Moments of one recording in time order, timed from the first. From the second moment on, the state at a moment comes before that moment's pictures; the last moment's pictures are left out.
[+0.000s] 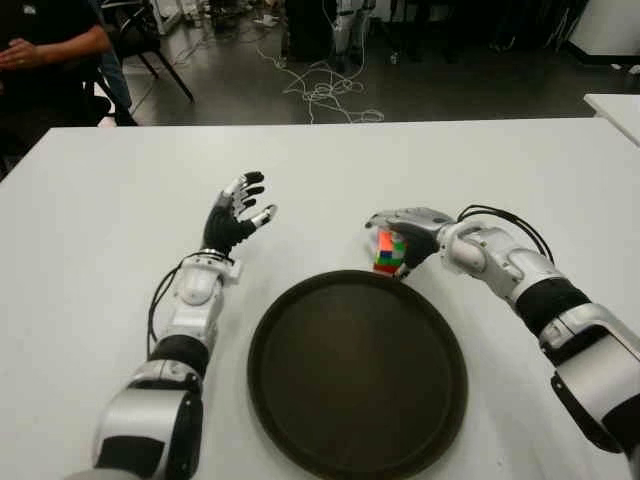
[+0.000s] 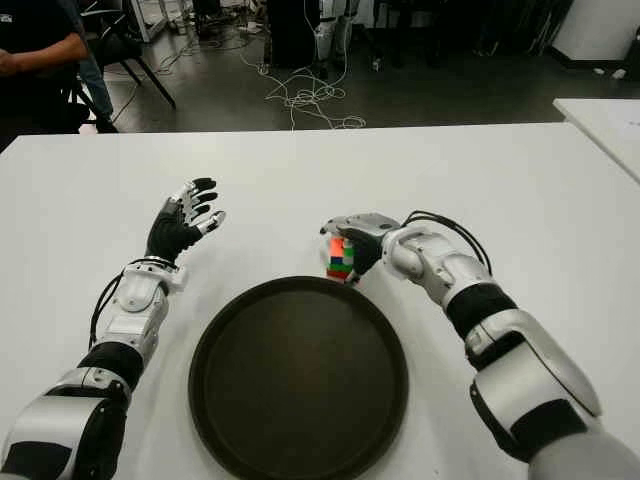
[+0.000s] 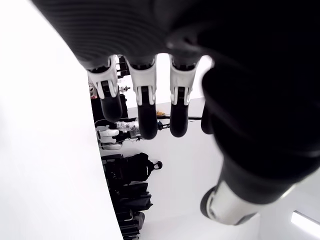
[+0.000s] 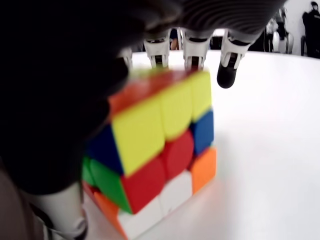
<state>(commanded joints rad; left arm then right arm) -0.60 0.07 0.08 1.09 0.03 -0.64 -0.08 -0.80 -0.34 0.63 0.95 -0.74 -0.36 0.17</state>
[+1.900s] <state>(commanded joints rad) -0.61 0.08 0.09 1.12 0.03 -0.66 -0.09 -0.84 -0.30 0.63 1.15 -0.76 -0.43 -0.18</state>
